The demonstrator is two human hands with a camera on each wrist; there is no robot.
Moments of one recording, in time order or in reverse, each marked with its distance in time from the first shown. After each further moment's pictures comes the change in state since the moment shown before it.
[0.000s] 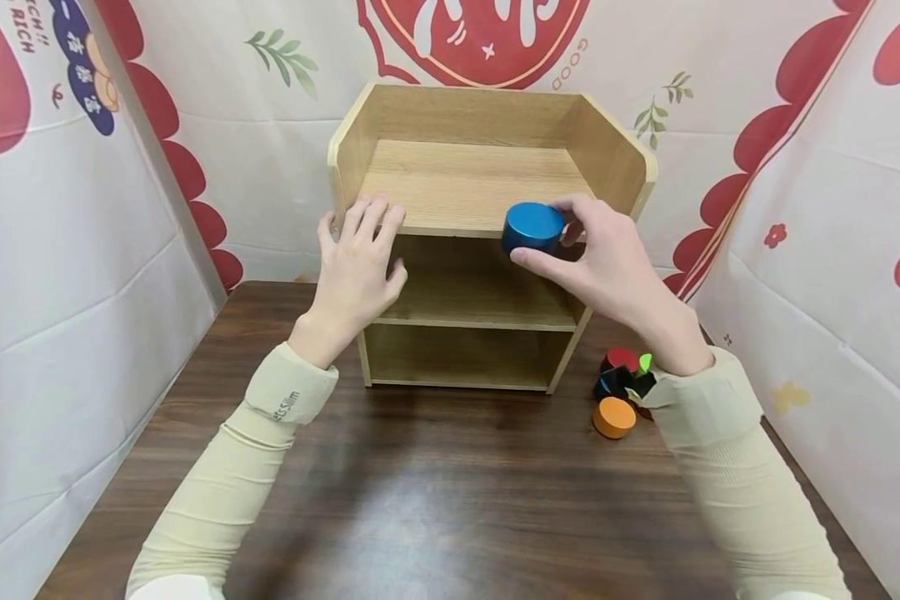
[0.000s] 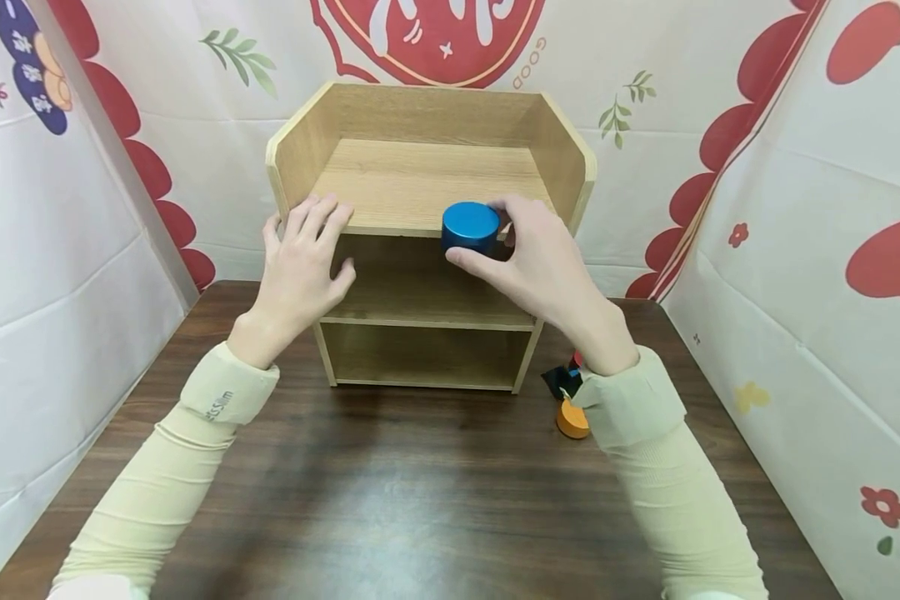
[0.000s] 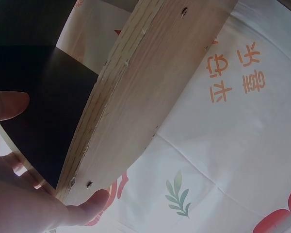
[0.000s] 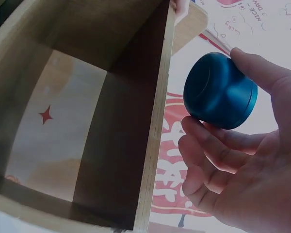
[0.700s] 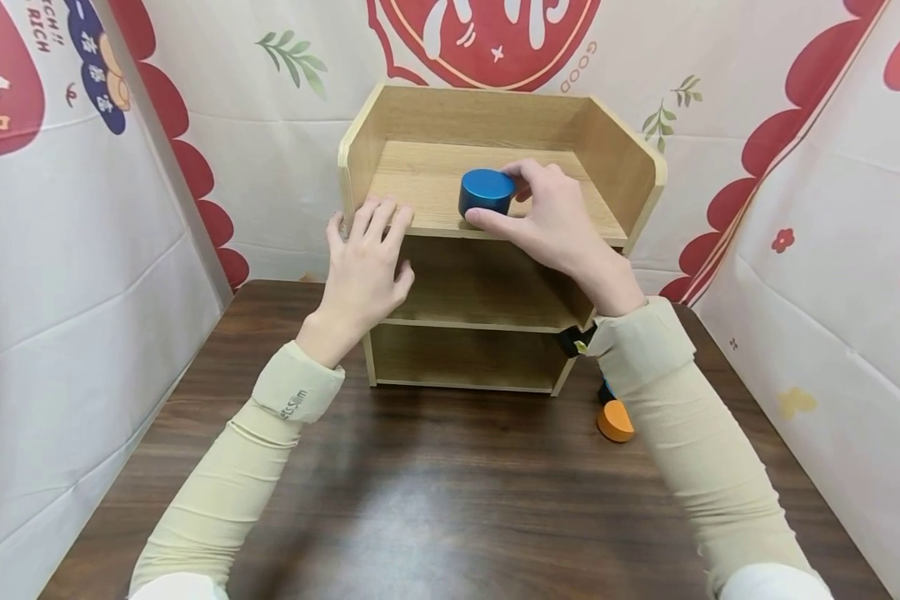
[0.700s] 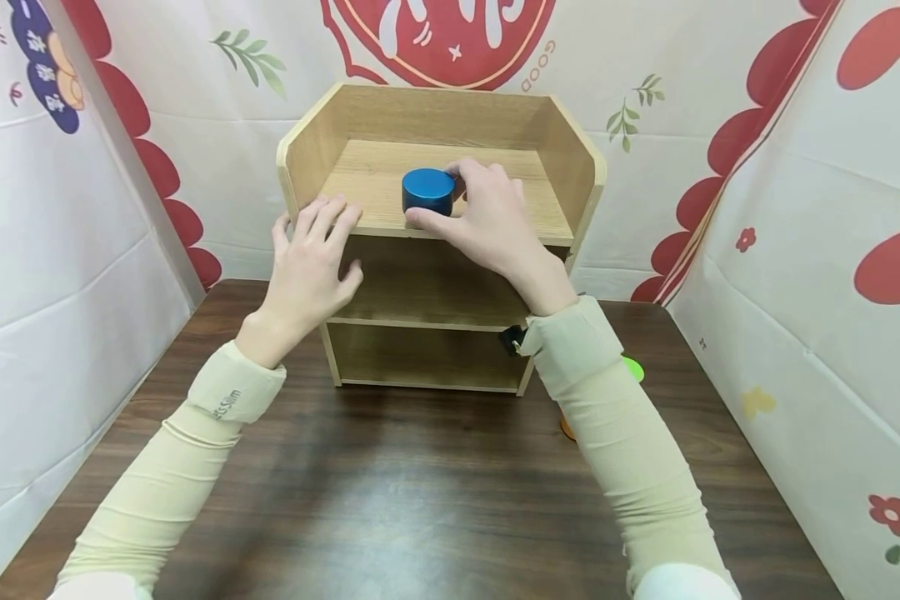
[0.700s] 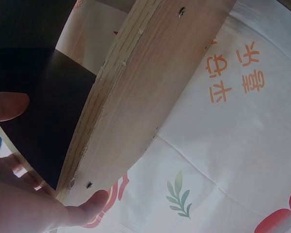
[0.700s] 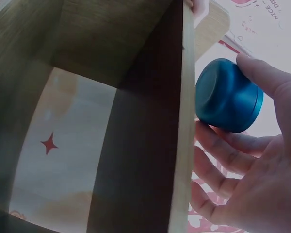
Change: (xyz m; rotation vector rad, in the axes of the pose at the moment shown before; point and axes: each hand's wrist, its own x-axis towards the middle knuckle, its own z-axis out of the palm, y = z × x) left_hand 0.001 -0.001 0.000 0.014 0.016 0.014; right_hand 0.064 -0.017 0.031 -0.013 -0.028 0.014
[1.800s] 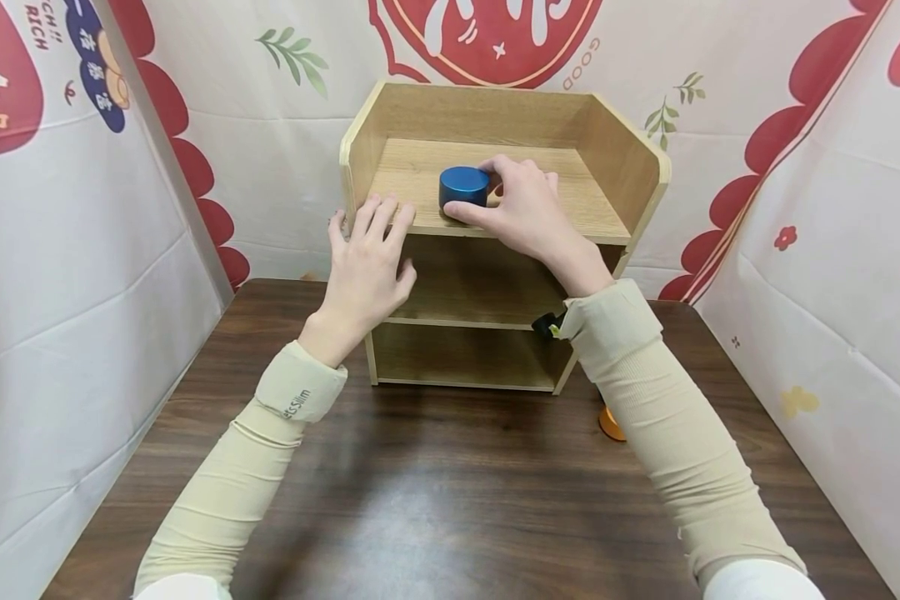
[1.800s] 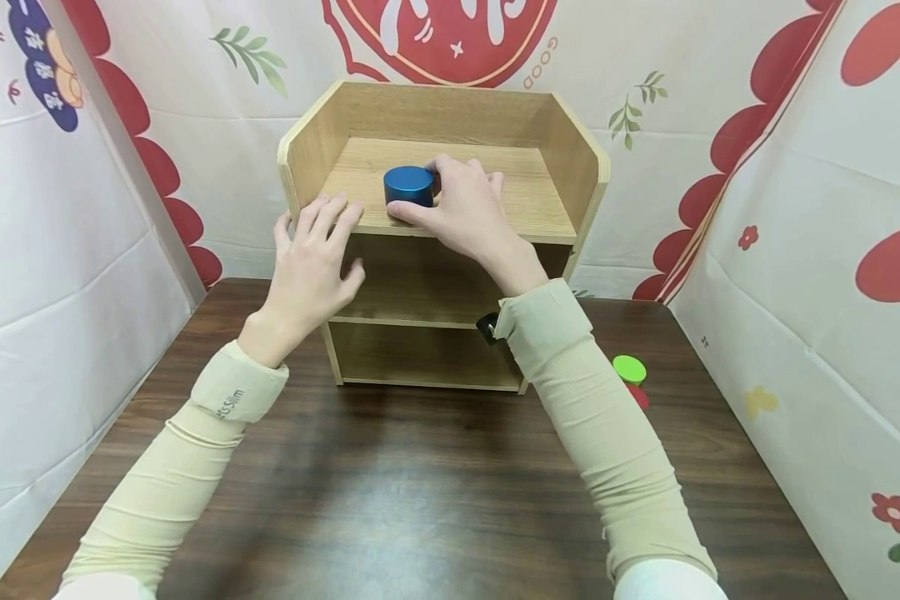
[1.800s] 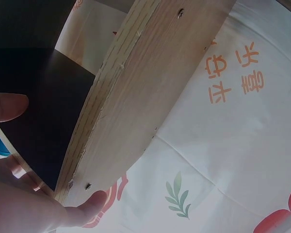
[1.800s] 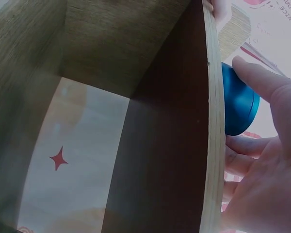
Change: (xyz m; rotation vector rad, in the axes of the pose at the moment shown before) left_hand 0.000 -0.001 0.002 0.003 0.017 0.002; right_hand 0.026 -0.011 0.021 -0.055 -0.056 0.039
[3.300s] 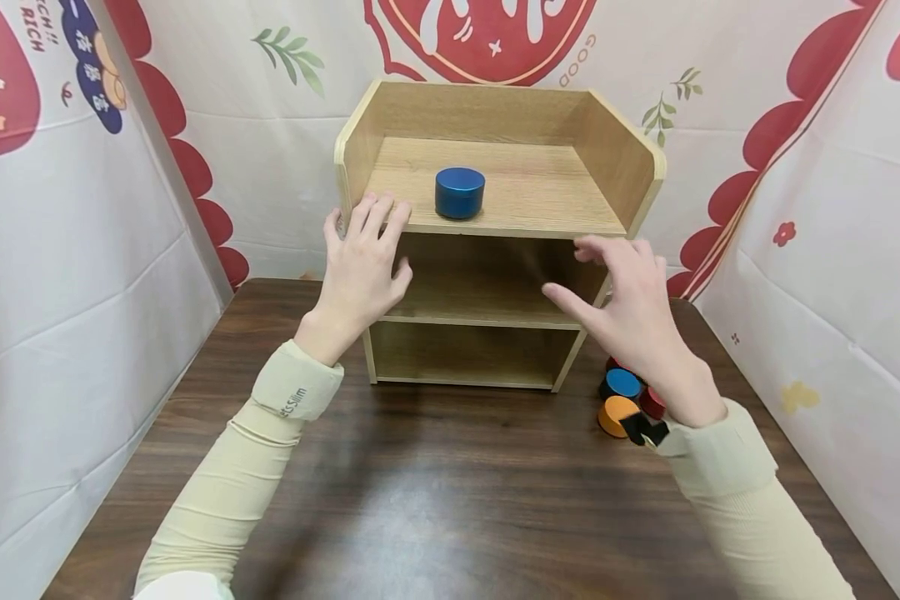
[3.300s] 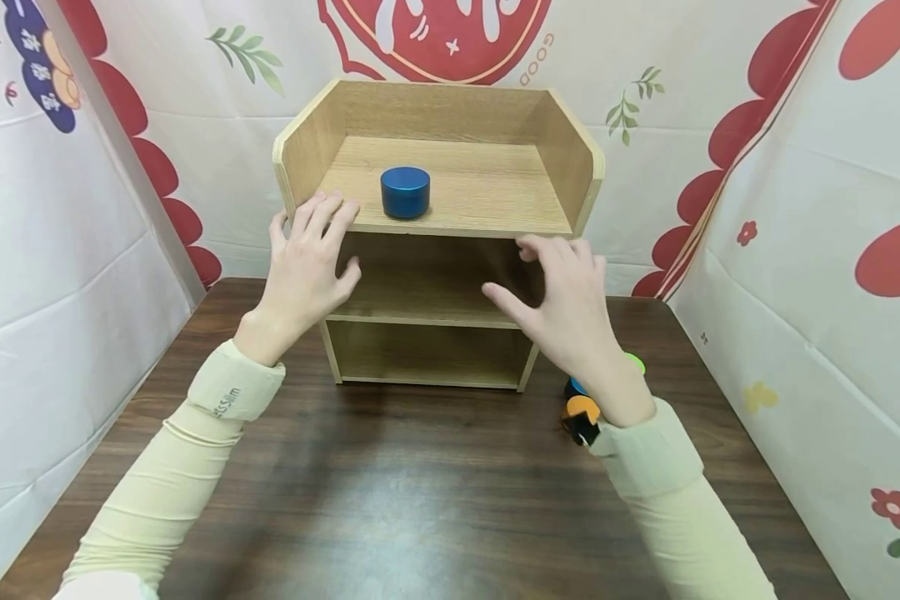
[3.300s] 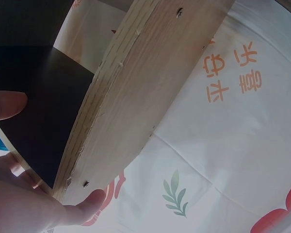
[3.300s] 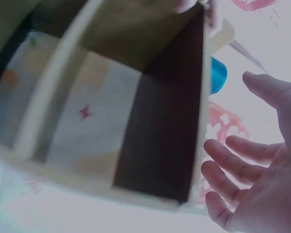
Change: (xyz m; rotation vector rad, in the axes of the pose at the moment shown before) left_hand 0.000 -0.001 0.000 -0.010 -0.007 -0.006; right_hand -0.130 0.065 -0.016 0.000 0.279 -0.126
